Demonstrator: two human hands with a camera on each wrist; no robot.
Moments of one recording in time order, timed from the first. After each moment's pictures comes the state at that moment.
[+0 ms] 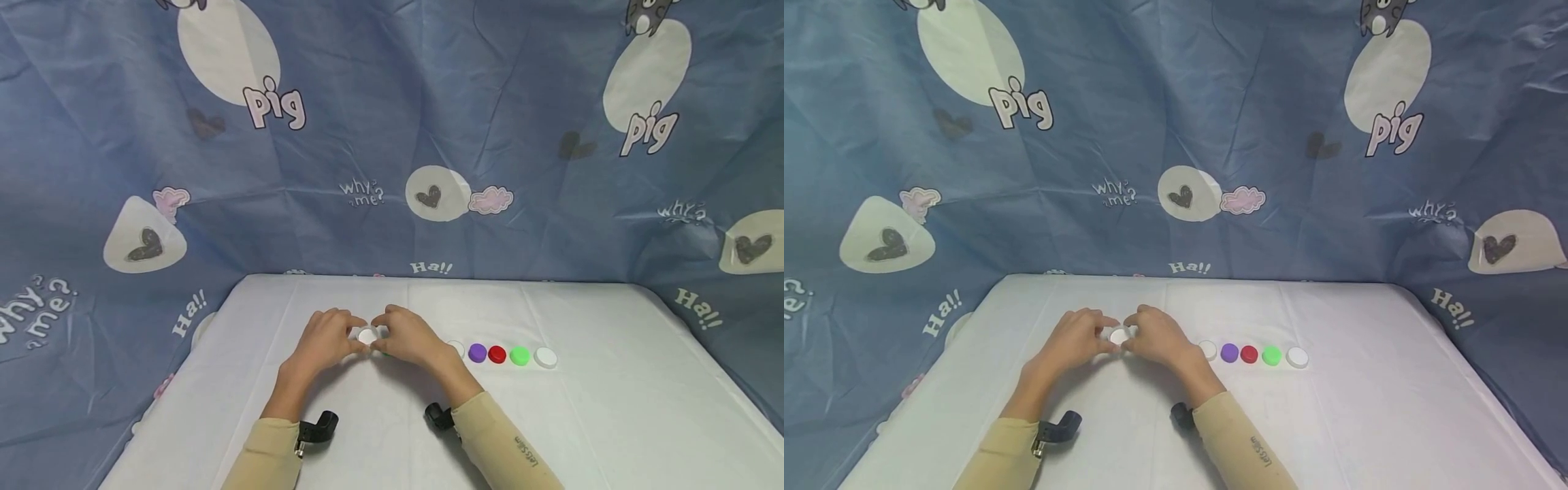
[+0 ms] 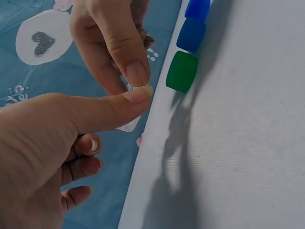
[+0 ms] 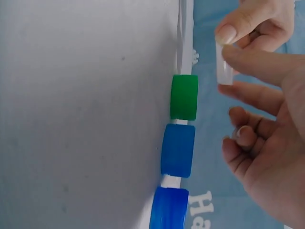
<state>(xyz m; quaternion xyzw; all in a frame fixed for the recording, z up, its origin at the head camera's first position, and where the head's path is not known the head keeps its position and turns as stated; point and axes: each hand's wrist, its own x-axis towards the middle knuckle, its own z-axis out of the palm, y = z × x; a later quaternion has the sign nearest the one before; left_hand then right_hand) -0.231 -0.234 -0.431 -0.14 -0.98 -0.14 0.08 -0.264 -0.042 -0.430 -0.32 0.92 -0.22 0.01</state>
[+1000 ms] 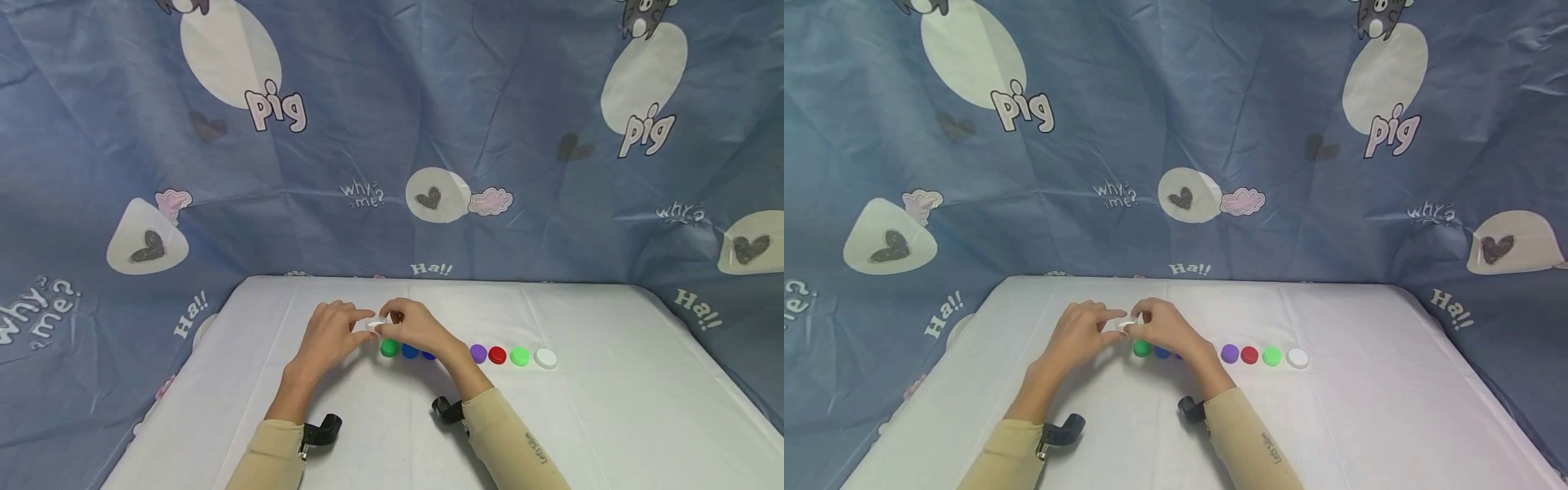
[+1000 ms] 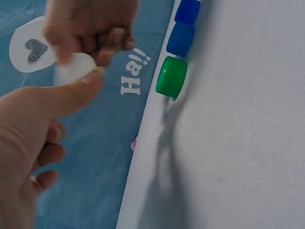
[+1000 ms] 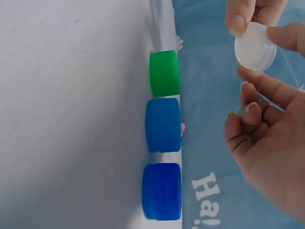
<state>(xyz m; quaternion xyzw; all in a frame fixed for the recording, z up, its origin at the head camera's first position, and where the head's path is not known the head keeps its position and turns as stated) -0.231 -0.226 -0.429 -0.17 -0.96 -0.13 0.19 -0.274 -0.025 -0.421 -0.30 0.87 -0.40 0.04</state>
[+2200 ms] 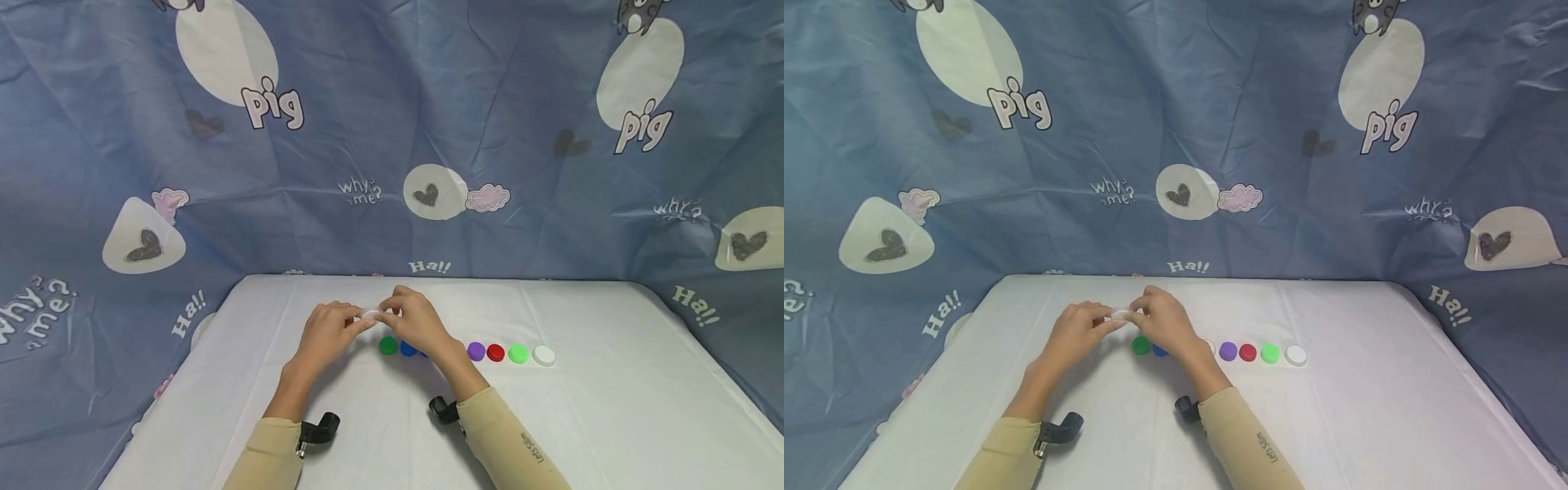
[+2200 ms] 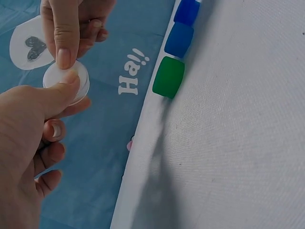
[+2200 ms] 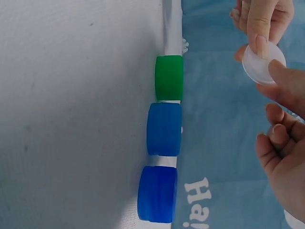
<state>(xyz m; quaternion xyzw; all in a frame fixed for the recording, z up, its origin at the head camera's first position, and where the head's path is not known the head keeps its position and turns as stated) -0.230 -0.225 -0.429 -0.14 -0.95 -0.23 0.17 -0.269 -0.029 -0.417 -0.29 0.89 -0.34 -0.09</state>
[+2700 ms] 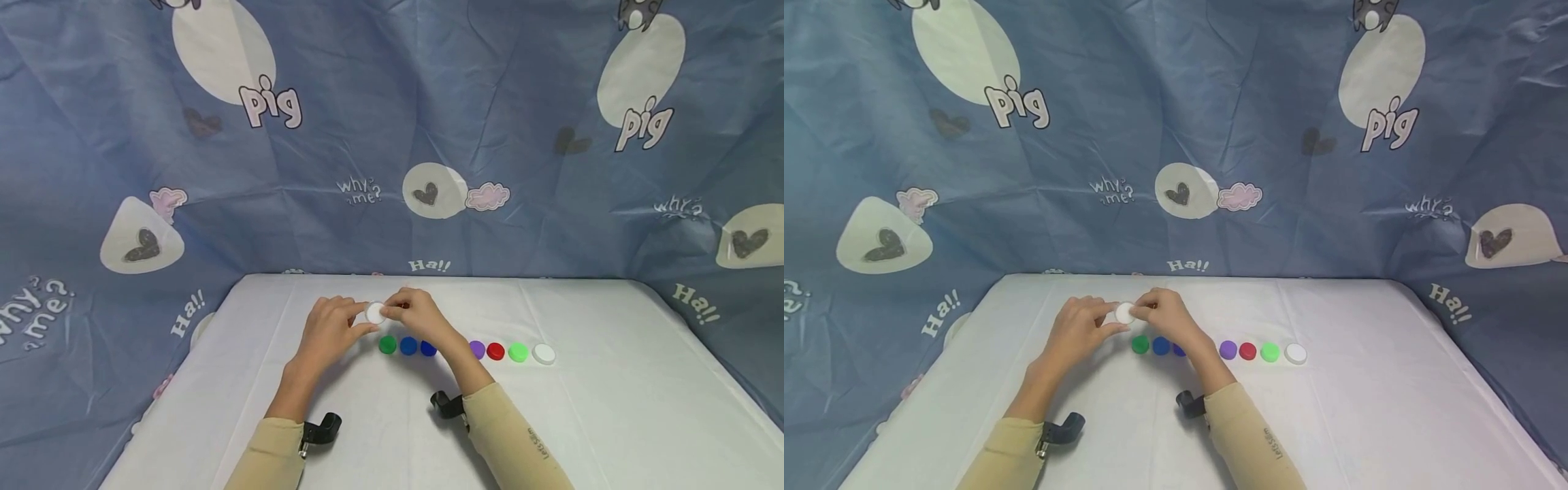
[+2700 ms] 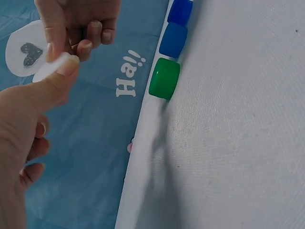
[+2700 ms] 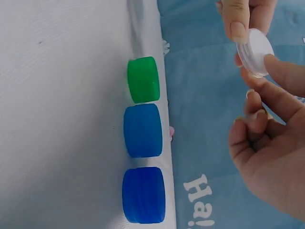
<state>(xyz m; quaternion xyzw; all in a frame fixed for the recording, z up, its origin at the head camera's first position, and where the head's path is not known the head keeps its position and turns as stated) -0.232 -0.223 -0.429 -0.18 -0.94 -0.16 0.25 -0.276 -0.019 -0.412 -0.24 0.85 -0.47 0.04</state>
